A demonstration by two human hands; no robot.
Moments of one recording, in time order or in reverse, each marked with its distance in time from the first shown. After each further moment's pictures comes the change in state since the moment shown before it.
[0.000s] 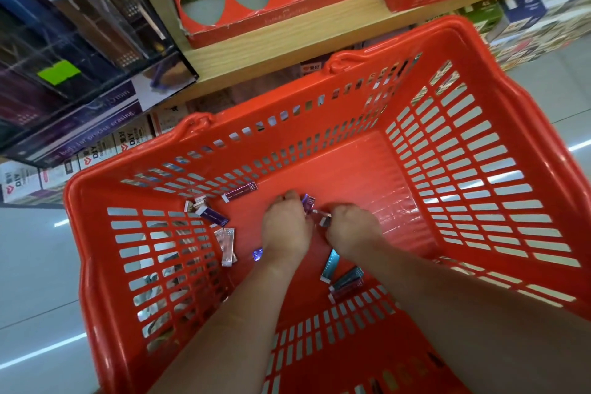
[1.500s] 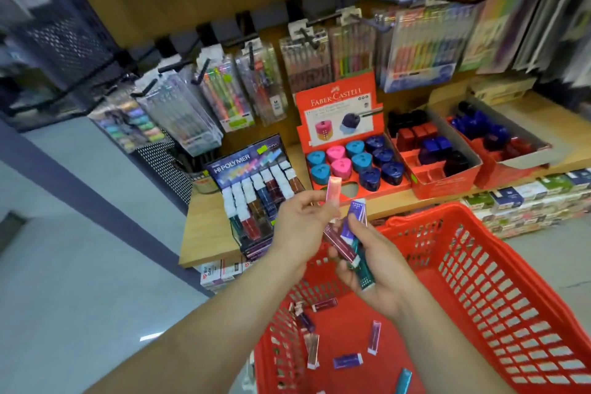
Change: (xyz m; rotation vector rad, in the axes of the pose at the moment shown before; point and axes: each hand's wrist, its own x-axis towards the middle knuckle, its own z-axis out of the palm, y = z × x) left_hand -0.095 0.035 -0.309 -1.126 0.230 0.101; right_hand -0.169 -0.137 -0.203 1.922 -0.321 -0.306
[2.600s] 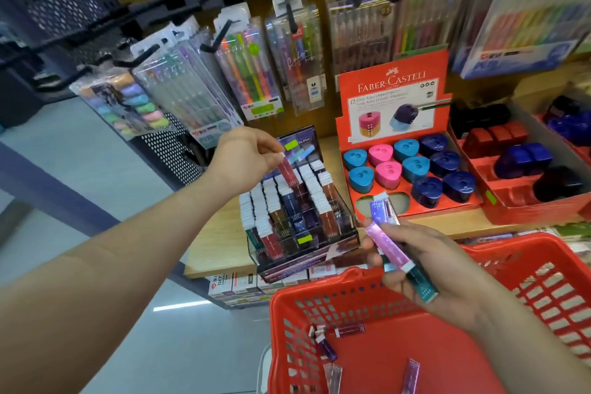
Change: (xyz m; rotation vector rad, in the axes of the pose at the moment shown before) left_hand 0.147 0.028 -0.130 0.858 0.159 0.270; right_hand 0.072 -0.033 -0.003 -0.261 -0.050 0.092
